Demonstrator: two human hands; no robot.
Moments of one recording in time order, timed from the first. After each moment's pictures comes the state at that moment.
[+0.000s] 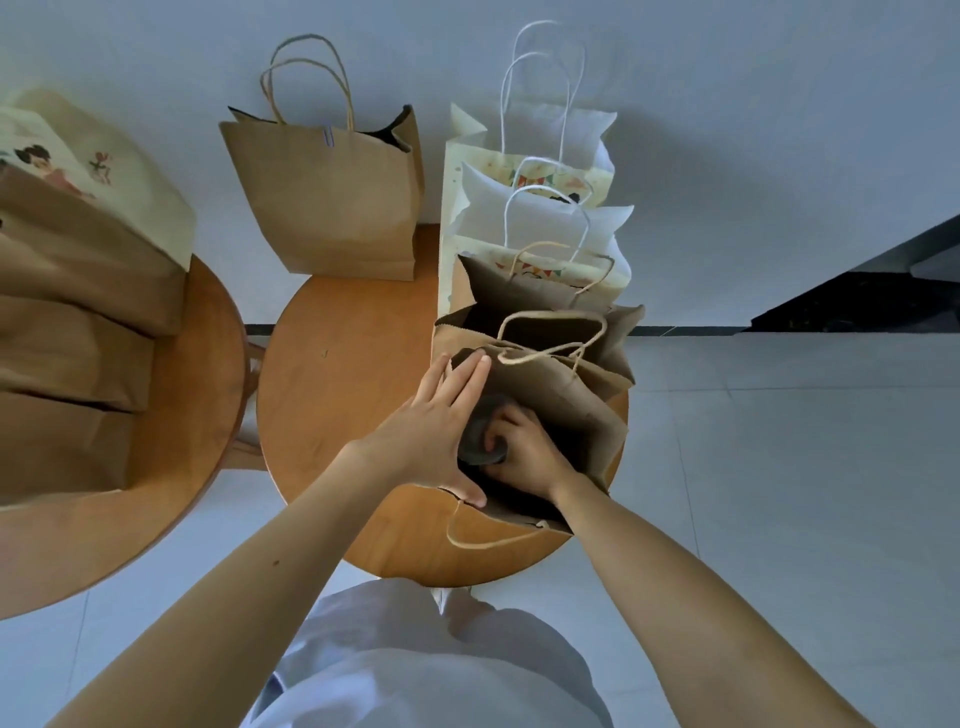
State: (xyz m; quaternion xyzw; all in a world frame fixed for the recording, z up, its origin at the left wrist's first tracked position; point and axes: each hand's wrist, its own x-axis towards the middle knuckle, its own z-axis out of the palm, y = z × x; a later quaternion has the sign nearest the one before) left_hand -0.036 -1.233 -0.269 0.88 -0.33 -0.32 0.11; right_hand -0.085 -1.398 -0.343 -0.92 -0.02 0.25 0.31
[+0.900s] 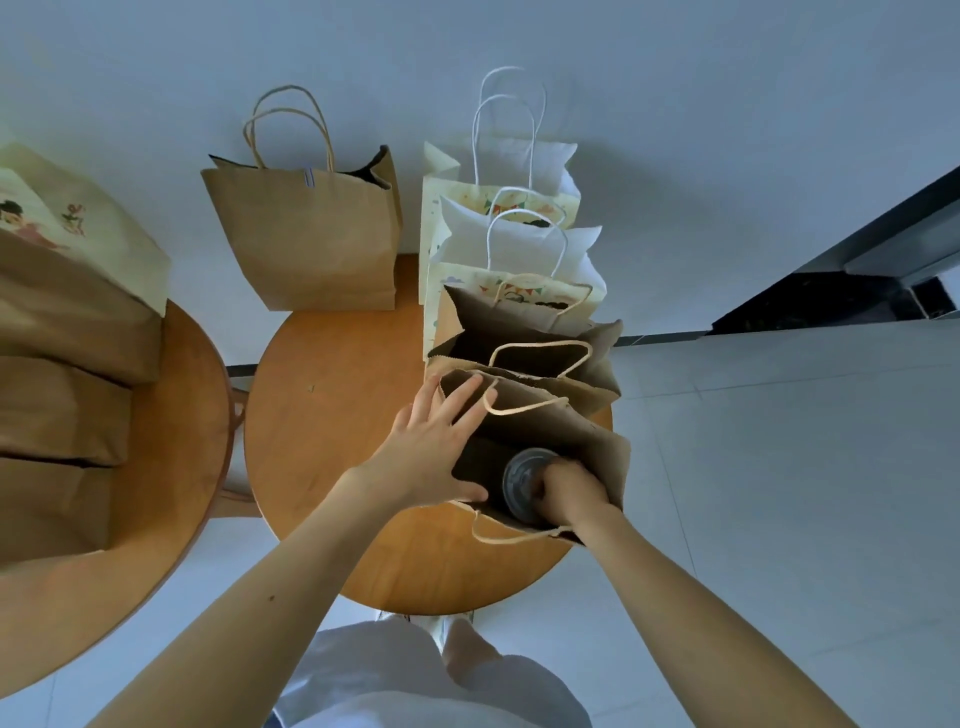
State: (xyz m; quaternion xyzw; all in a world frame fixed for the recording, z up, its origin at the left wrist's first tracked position) left_hand -0.035 -1.227 -0.256 0.88 -0.35 -0.30 0.10; right_hand -0.112 -1.409 -0.321 -0.91 0.20 0.34 0.15
